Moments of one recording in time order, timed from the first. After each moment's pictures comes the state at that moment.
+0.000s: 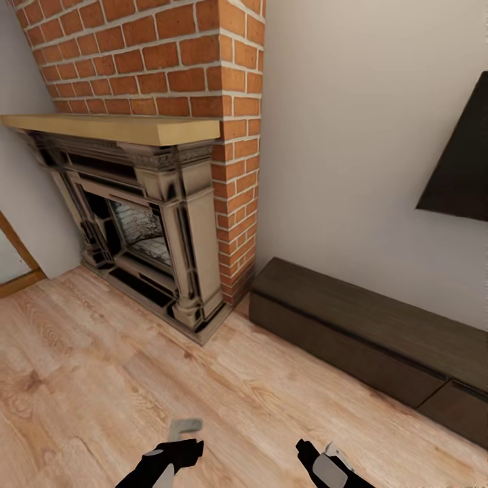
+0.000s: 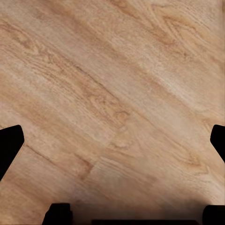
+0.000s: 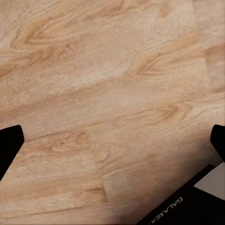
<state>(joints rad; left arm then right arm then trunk) -0.38 -0.01 -0.40 -0.58 0.49 0.23 0.19 -0.53 0.08 0.28 -0.17 -1.13 -0.05 -0.25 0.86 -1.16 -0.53</state>
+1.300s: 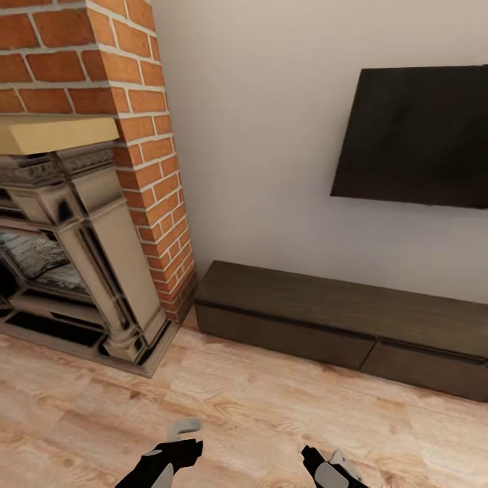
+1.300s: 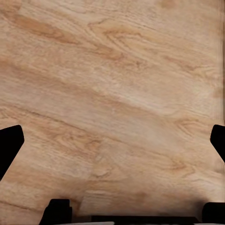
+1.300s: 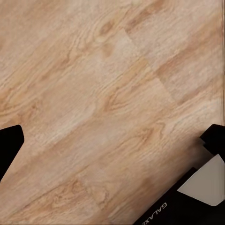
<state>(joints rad) -0.38 0.00 -0.39 -0.58 0.50 0.23 0.19 -0.53 0.09 0.28 -0.12 -1.13 -0.12 -0.26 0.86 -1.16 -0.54</state>
